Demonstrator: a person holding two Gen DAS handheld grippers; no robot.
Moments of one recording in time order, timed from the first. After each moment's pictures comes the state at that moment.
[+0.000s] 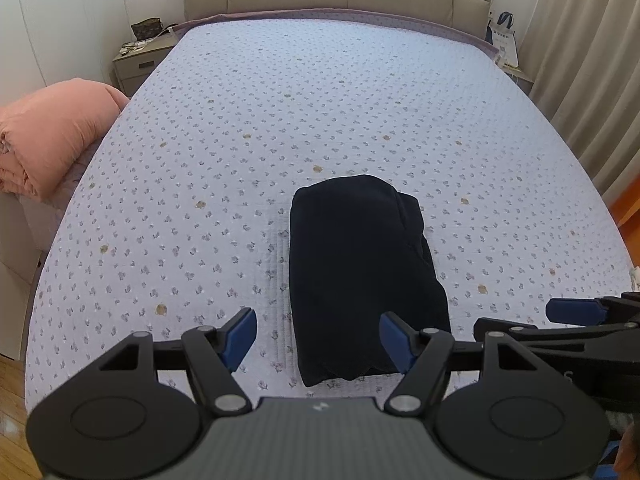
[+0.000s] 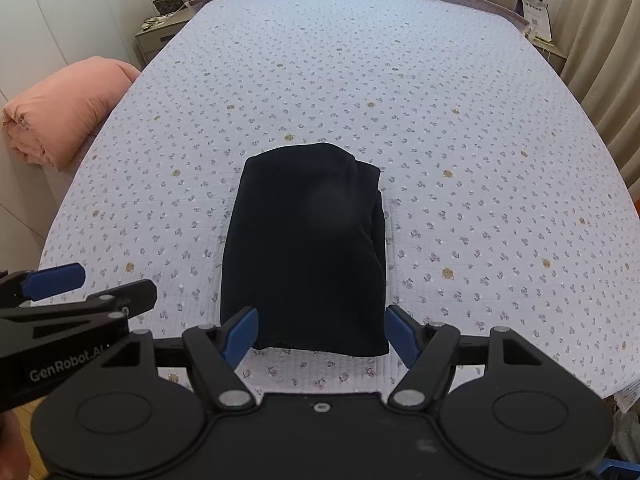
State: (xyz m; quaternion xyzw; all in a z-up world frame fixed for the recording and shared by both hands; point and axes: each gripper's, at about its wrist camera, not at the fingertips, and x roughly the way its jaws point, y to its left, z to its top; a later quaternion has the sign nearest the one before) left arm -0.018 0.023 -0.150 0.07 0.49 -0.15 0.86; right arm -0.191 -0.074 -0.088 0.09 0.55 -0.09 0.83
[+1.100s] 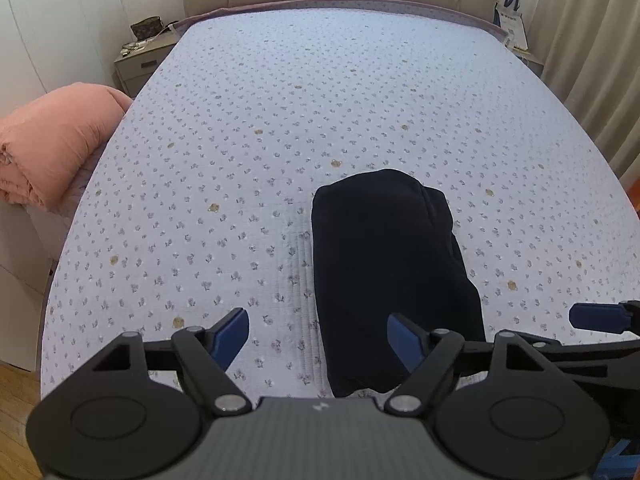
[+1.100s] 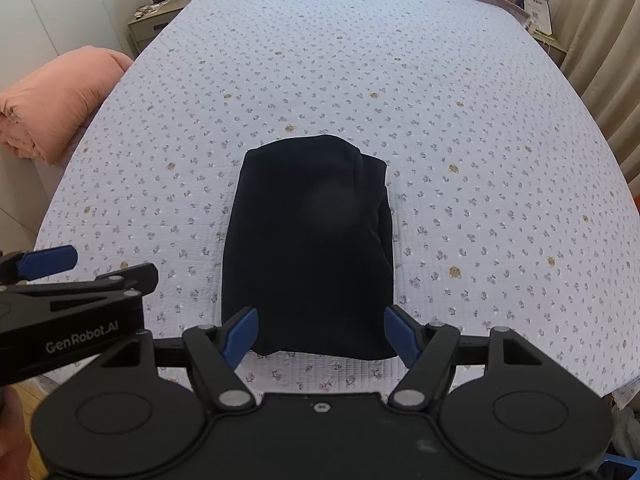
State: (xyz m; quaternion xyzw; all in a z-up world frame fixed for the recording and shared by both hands) left arm 0.016 0.026 -0.166 0.10 0.50 -0.13 0.85; right arm -0.168 -0.064 -0.102 0.09 0.56 -0.10 0.82
